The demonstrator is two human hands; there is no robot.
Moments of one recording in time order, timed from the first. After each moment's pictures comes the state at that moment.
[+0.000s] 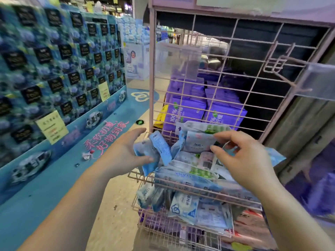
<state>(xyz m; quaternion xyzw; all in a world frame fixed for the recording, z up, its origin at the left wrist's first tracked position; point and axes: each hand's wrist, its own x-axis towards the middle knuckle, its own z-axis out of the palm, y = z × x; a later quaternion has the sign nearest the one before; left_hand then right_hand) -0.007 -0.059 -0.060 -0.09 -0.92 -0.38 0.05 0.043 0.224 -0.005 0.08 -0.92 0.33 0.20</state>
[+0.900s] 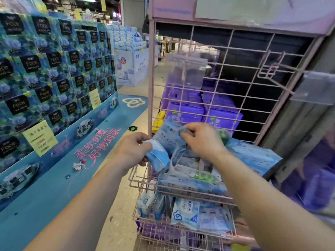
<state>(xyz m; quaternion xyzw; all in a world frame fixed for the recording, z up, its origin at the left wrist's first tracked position) -0.037 -0.041 -0.053 0.03 -0.80 -0.60 0.00 -0.034 0.158 -0.007 0.07 -0.95 0.30 0.11</state>
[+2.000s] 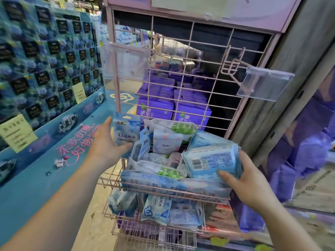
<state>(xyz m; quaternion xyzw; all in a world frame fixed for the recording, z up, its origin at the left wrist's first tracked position) -0.033 -0.006 -0.056 0.05 -0.88 -0.45 0.10 0.068 0.328 -0.051 -0.08 -0.92 0.37 0.10</state>
